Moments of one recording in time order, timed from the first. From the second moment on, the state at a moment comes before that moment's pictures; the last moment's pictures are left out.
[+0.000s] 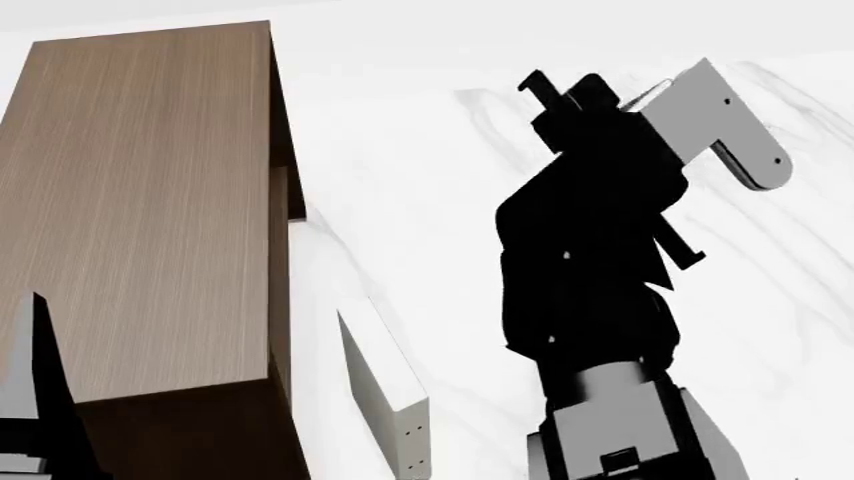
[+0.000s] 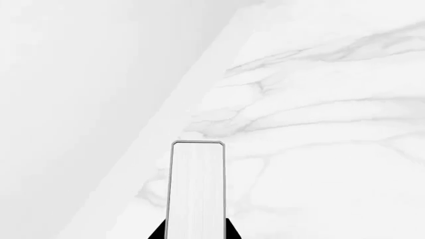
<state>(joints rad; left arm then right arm) -0.12 -0.64 0.36 0.97 -0.45 -0.34 -0.77 1.35 0.01 -0.43 1.21 1.09 -0.08 0.67</state>
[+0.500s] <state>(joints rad) -0.12 -0.65 0.36 0.98 -0.46 -0.34 -0.78 1.30 0.05 -0.48 0.82 1.41 -0.05 0.50</state>
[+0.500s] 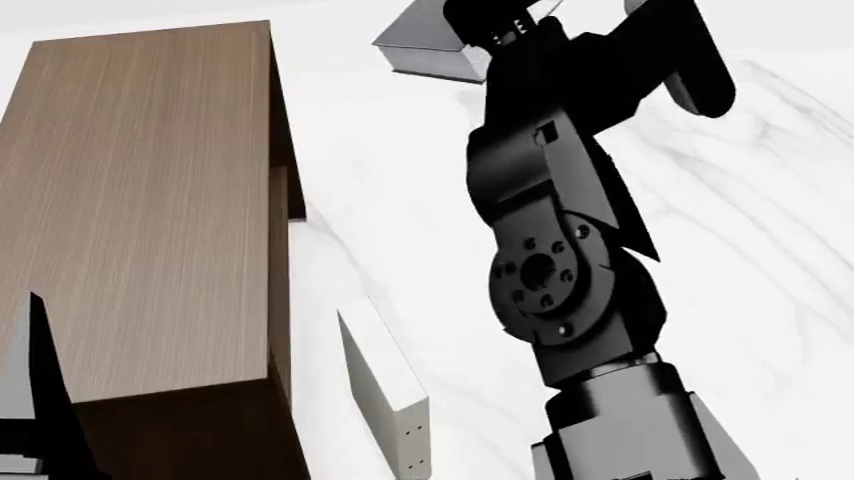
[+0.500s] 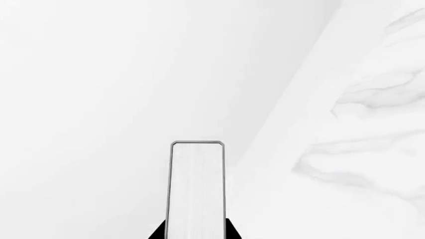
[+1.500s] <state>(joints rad) -0.13 -0.66 0.38 0.96 -0.45 -0.32 -0.79 1.20 0.05 -0.49 0.47 1.79 0.34 0.55</state>
